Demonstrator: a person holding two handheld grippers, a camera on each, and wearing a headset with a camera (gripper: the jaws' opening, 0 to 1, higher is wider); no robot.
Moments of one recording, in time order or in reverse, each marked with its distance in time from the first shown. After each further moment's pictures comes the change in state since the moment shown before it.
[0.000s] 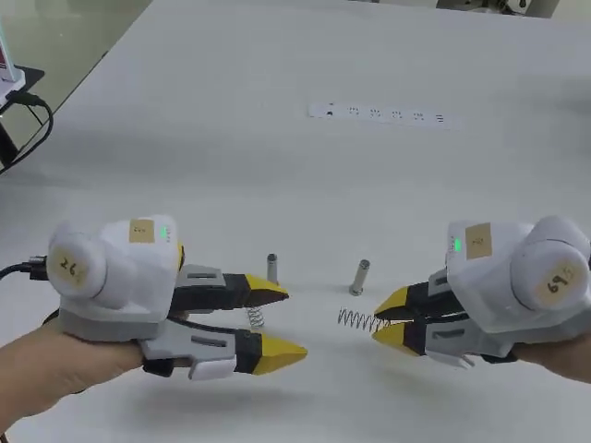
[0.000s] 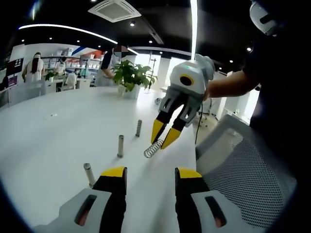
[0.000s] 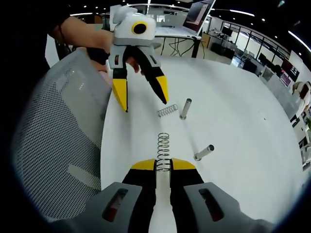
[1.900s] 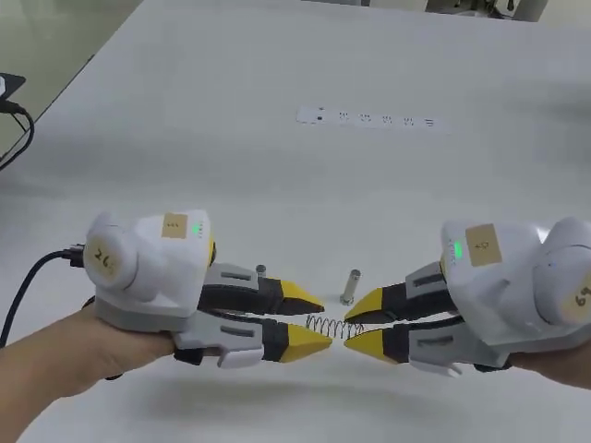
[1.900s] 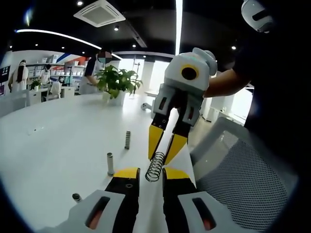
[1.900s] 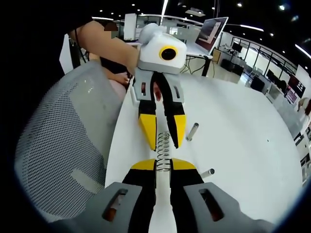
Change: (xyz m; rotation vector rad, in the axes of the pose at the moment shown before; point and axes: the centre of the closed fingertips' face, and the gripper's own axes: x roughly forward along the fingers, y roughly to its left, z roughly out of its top) left arm 0.033 -0.008 0.020 0.074 -0.033 -0.132; right arm -0.007 0.009 0.034 -0.098 -0.122 0.061
